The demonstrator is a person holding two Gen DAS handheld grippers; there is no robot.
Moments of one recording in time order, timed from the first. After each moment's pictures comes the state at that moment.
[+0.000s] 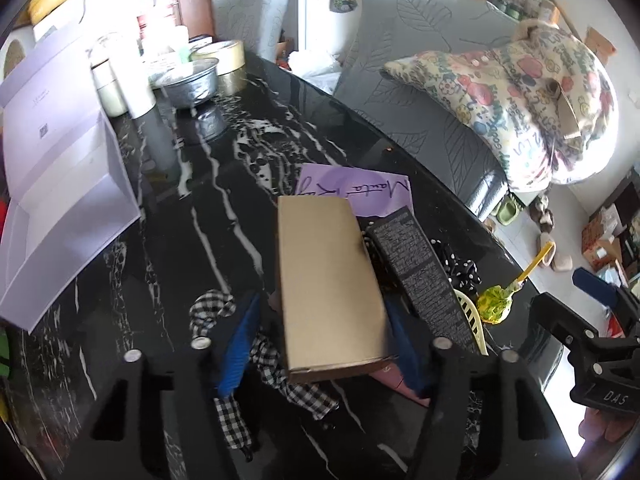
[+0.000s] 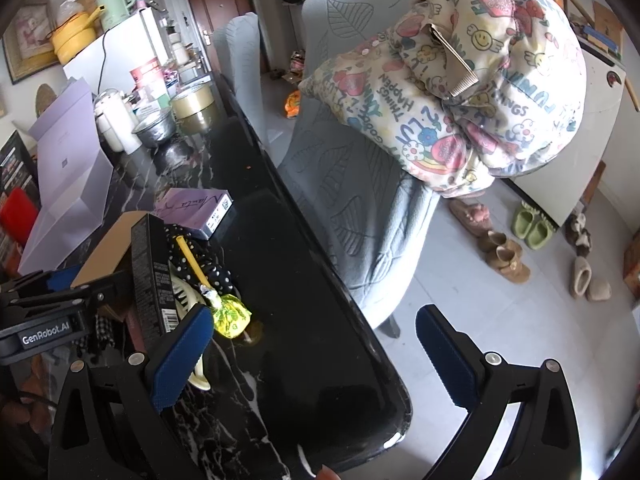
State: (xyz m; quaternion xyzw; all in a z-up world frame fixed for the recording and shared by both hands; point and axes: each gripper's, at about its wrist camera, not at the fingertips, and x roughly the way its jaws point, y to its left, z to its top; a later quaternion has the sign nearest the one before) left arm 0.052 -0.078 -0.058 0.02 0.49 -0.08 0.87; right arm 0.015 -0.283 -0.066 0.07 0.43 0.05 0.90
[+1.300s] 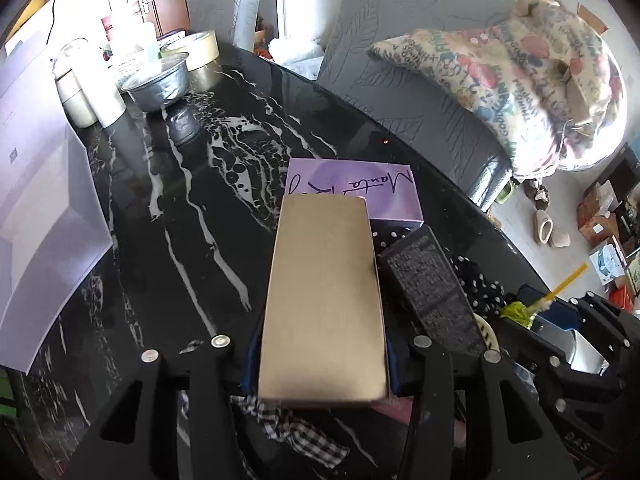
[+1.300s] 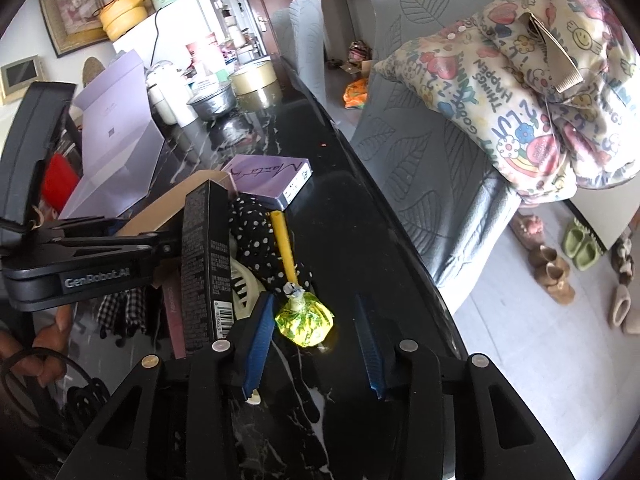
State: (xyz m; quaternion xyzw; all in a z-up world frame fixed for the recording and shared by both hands) left arm 0.088 -0.082 -0.072 0.04 0.51 -0.11 0.85; right arm 0.029 -0.247 -0.086 0.05 0.44 0.16 0.88
